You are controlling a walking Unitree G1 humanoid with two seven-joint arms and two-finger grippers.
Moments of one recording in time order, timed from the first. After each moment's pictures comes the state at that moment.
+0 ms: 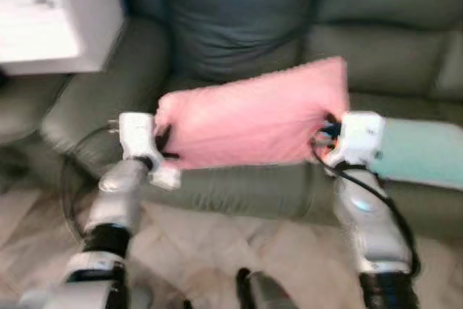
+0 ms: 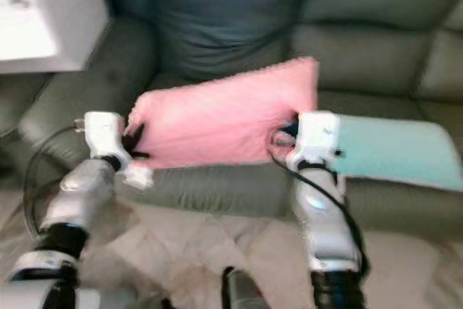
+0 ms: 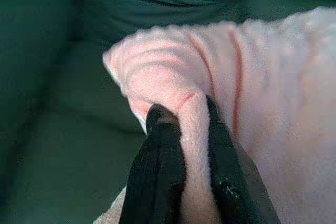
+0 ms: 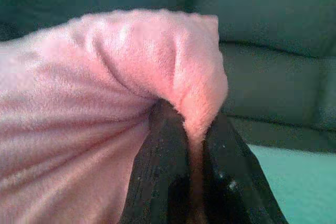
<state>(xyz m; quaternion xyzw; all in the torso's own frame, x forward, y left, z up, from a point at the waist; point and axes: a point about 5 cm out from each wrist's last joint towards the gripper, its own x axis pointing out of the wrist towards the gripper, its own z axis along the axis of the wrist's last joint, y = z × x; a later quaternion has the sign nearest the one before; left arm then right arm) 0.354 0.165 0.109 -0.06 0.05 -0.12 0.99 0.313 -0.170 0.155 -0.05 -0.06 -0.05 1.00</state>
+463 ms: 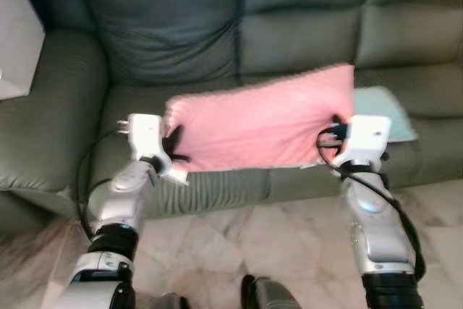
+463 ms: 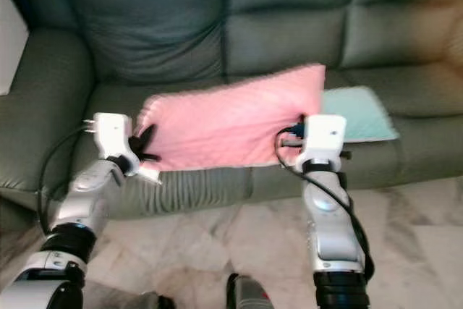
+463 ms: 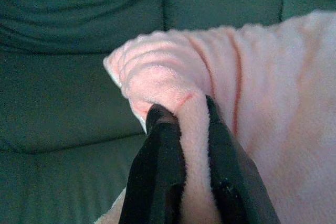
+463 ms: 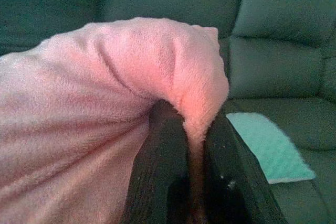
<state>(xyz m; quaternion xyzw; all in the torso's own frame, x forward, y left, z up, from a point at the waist) 0.355 0.162 0.110 -0.06 0.05 -0.12 0.99 0.312 -0.173 0.155 -0.05 -0.06 -0.06 1.00</state>
